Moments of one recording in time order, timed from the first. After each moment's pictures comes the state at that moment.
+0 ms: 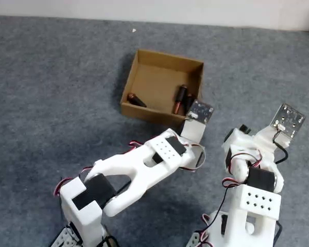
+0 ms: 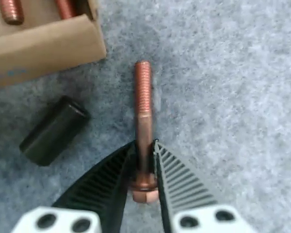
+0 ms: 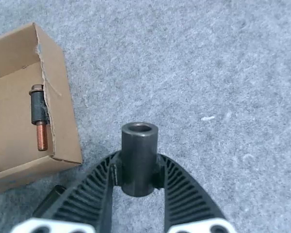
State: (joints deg) left arm 43.7 14.1 24.7 35.7 28.3; right arm 8.9 -60.2 61.5 51.1 -16.6
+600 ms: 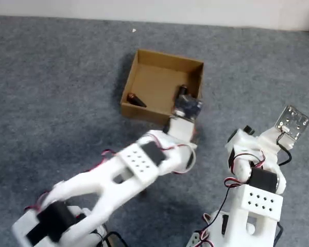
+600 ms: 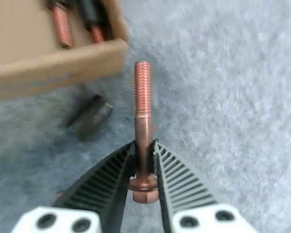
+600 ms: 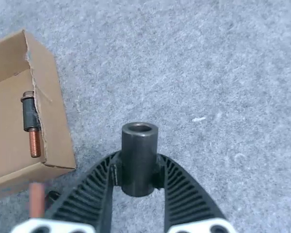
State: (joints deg) left arm 42.0 -13.3 39.2 36.7 28.3; right arm 10.9 -60.2 61.5 51.1 -16.6
